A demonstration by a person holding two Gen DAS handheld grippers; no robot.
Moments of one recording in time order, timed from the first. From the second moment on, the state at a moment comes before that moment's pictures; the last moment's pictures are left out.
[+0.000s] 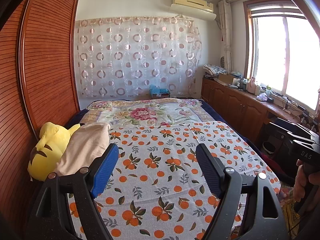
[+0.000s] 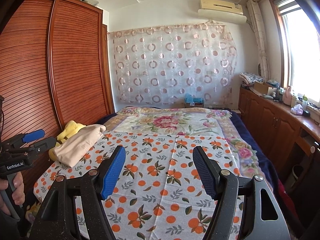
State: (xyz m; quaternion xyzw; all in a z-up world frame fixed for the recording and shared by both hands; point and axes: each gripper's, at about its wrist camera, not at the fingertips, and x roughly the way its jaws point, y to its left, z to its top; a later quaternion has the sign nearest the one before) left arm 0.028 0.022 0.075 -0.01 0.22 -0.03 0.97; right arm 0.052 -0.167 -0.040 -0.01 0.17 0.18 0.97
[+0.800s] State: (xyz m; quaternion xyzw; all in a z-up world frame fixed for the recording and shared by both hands) left arm 0.027 0.022 0.076 -0.01 0.22 -0.03 0.98; right arm 0.050 -0.173 -0.042 -0.01 0.16 0.17 0.97
